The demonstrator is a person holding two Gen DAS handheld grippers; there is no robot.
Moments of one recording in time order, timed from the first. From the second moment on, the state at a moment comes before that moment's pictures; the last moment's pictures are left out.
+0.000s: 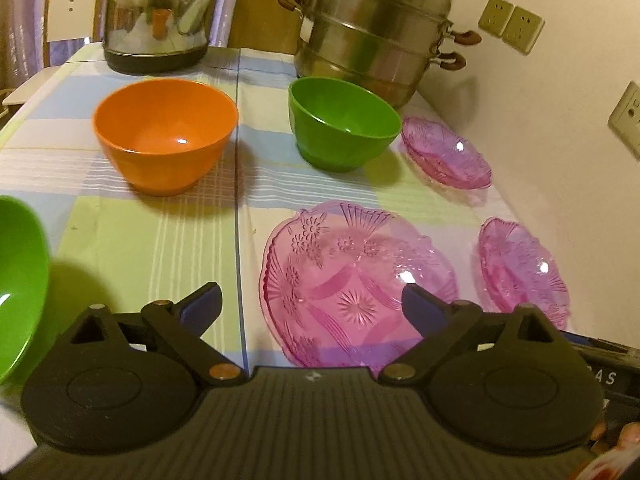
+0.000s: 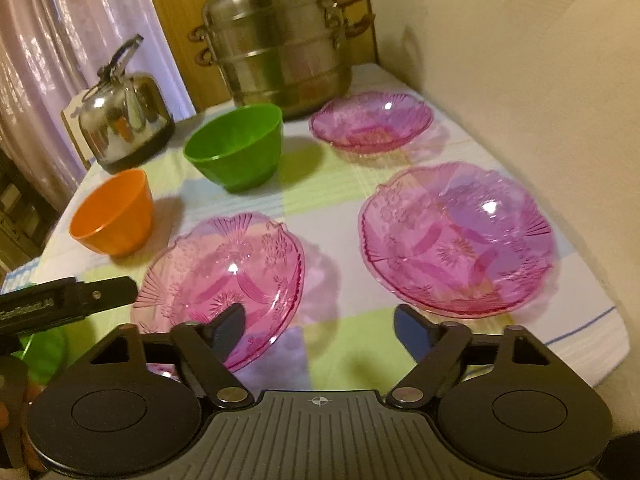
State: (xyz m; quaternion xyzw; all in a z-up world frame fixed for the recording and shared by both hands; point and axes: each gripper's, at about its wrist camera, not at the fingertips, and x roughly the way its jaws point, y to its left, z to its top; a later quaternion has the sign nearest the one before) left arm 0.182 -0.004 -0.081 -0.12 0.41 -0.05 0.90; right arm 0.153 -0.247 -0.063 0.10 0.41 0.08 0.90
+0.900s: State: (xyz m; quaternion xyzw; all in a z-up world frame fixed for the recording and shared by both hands) left arm 0.204 0.001 -0.123 -0.13 0.41 -0.05 0.90; right arm 0.199 -0.233 -0.105 0.13 0.43 0.08 0.89
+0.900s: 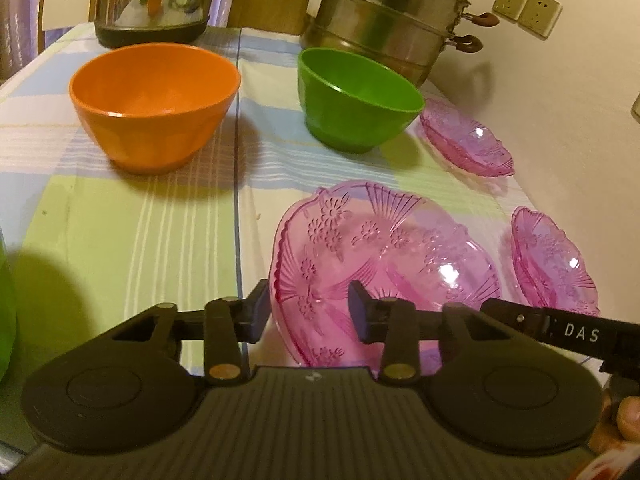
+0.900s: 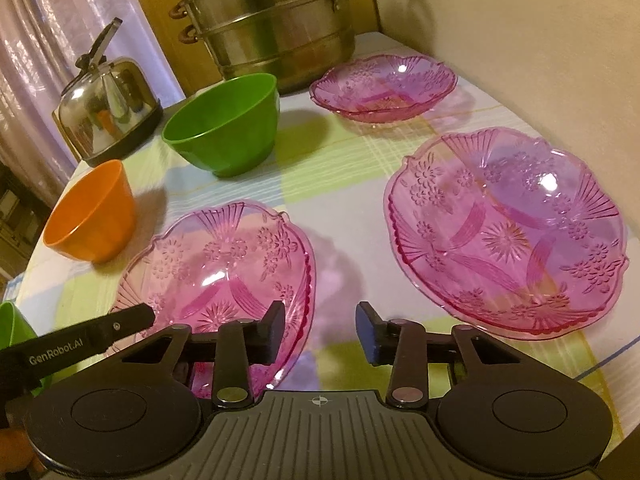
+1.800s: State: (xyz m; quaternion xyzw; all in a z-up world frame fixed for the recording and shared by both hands) left arm 0.203 0.006 -0.121 -0.12 0.42 -0.03 0.90; right arm 0.203 -0.224 -0.104 0.12 0.44 0.08 0.89
